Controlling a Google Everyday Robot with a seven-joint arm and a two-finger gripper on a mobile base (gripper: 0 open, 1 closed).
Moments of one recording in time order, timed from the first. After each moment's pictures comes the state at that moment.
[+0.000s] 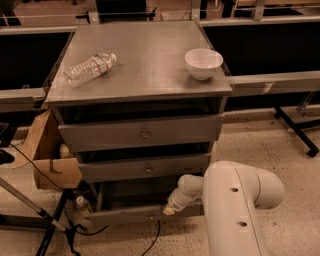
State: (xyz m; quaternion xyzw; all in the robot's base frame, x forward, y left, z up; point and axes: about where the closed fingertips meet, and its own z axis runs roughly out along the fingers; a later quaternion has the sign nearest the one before) arm 0.595 -0.054 0.187 -0.53 0.82 0.17 0.12
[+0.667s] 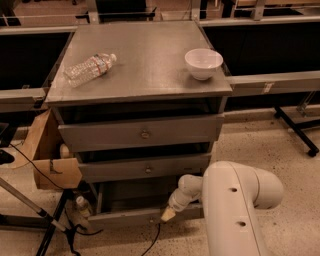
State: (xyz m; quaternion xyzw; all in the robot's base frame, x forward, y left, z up) arm 0.601 -0.053 0.188 -0.53 0.82 0.17 0.12
